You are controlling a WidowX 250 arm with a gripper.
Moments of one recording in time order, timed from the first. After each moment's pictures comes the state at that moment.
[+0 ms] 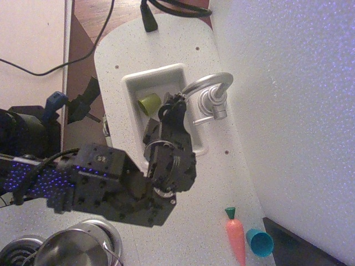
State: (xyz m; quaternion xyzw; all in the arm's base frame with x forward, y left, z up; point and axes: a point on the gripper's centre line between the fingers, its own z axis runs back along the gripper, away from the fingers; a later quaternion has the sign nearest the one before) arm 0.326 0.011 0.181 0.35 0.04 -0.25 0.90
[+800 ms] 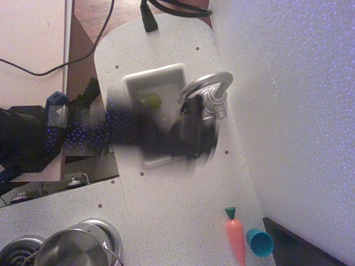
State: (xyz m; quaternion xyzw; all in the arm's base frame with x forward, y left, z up) arm 0.373 0.006 0.136 0.12 -0.09 -0.22 0.97
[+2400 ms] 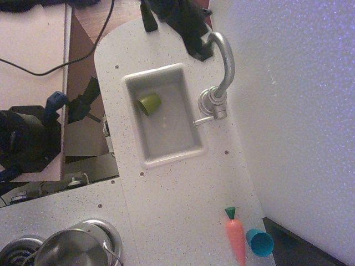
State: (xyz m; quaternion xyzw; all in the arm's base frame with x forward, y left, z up) arm 0.403 0.118 0.118 -0.06 -0.35 0.08 0.93
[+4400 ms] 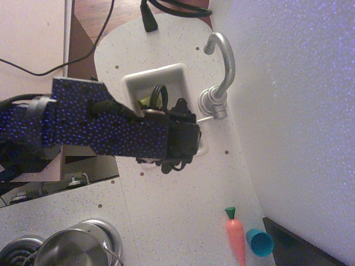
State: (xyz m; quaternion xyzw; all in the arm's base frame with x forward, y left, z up) arm 0.346 -0.016 0.171 0.07 -0.12 -0.13 0.98
